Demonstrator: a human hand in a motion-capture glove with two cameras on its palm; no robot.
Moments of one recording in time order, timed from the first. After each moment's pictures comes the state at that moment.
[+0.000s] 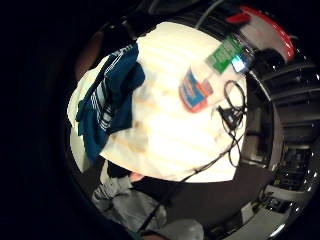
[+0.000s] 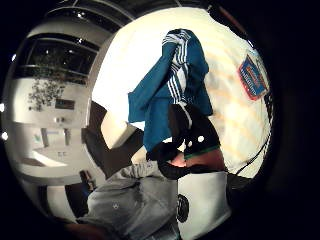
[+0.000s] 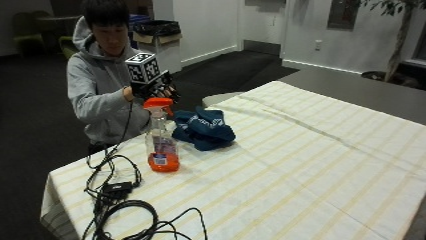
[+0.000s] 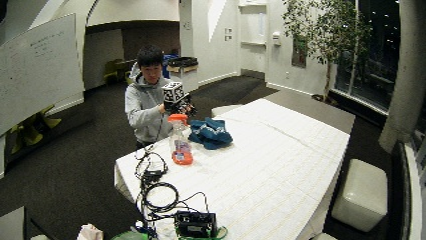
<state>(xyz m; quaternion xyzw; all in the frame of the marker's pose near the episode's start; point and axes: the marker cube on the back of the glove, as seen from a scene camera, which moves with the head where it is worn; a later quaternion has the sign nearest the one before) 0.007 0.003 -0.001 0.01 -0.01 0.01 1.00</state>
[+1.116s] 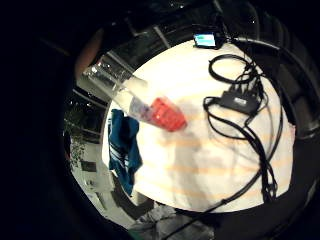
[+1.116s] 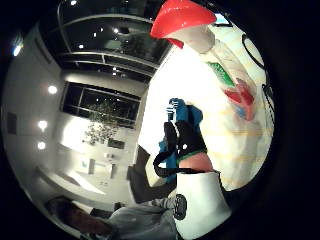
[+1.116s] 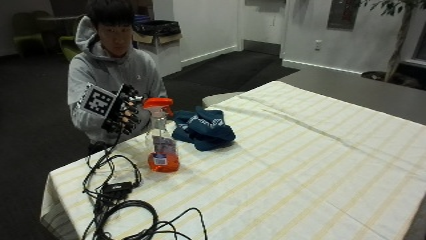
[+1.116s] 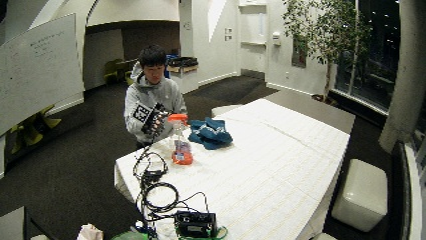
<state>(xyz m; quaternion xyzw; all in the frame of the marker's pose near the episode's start) 0.154 -0.018 -0.004 0.17 -0.31 0.15 0.92</state>
